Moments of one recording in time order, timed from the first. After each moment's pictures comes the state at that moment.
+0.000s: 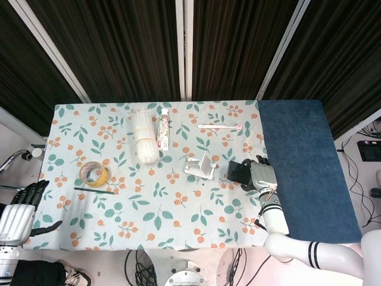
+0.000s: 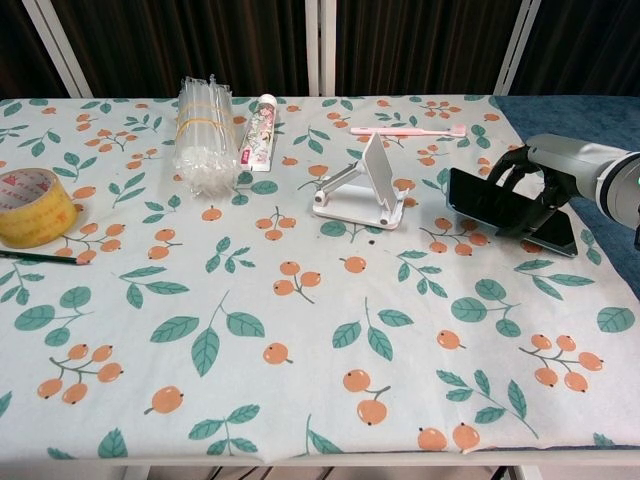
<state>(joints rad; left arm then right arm) -0.06 -1.19 0.02 -1.47 1.57 1.51 -0.01 0.72 -1.57 0.24 -1.65 -0.46 1.15 -0.59</state>
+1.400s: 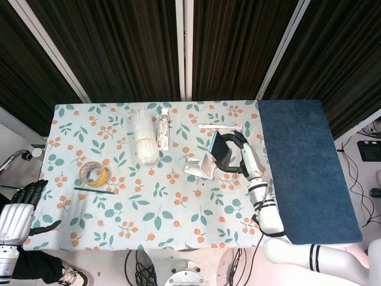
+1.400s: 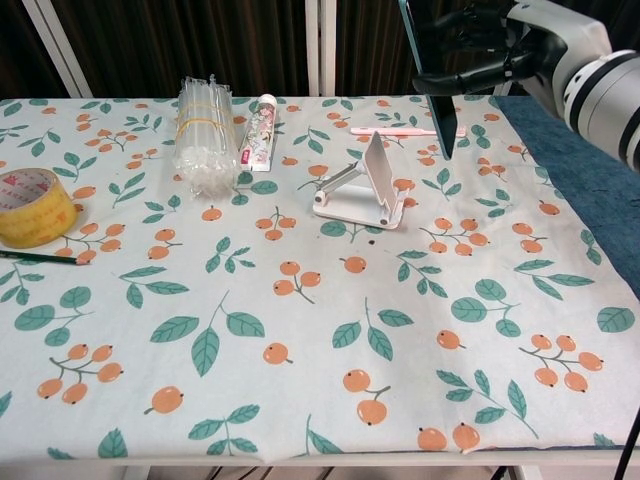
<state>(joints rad) -0.06 -1.19 0.01 -1.46 1.56 1.50 -0.02 0.63 -1.63 0.39 -1.67 -0.93 1.13 0.18</state>
